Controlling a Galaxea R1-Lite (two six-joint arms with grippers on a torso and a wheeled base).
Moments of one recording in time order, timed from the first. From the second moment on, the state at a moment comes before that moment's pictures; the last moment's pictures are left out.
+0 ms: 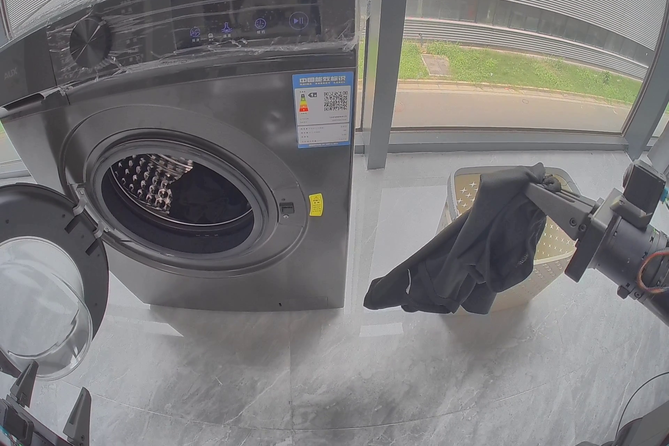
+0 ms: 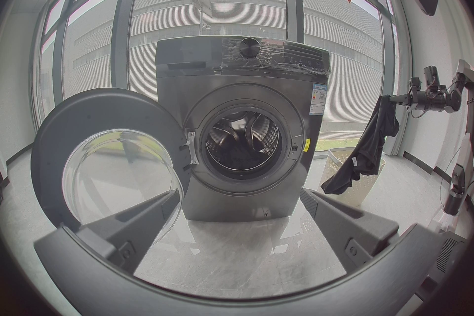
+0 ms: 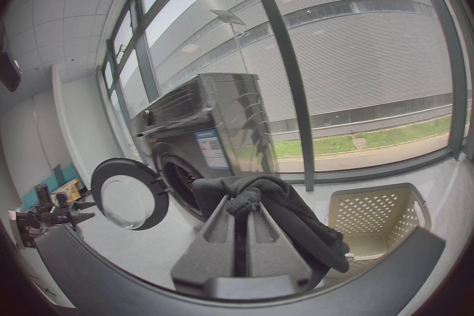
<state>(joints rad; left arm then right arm) 0.00 0.02 -0.02 0.00 -0.01 -0.03 0.64 1.26 -0.47 -0.85 -0.05 0.12</state>
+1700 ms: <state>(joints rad) 0.00 0.02 -0.02 0.00 -0.01 -0.03 0.65 1.25 -0.45 -0.85 -0.01 0.12</state>
